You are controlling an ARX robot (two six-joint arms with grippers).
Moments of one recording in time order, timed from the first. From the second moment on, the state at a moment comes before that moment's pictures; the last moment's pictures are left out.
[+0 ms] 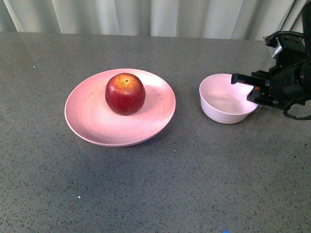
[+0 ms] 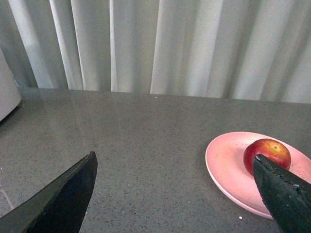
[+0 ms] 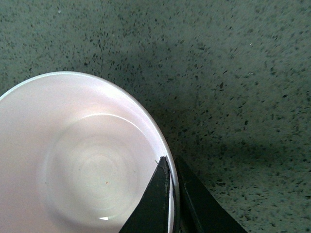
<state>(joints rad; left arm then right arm) 0.00 0.02 0.01 0.00 0.00 -0.01 0.14 2.04 1.05 0.23 0.01 0.27</state>
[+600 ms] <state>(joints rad) 0.00 0.02 0.01 0.00 0.00 -0.01 0.16 2.06 1.03 0.29 0.00 0.28</state>
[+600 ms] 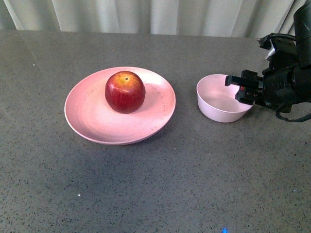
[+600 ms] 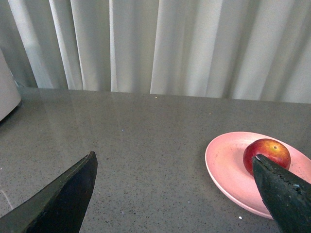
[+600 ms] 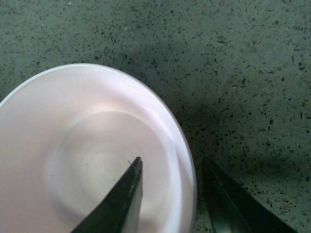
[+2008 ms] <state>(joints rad) 0.00 0.02 0.01 0.00 0.00 -0.01 0.00 0.94 0.08 0.86 0.00 0.00</state>
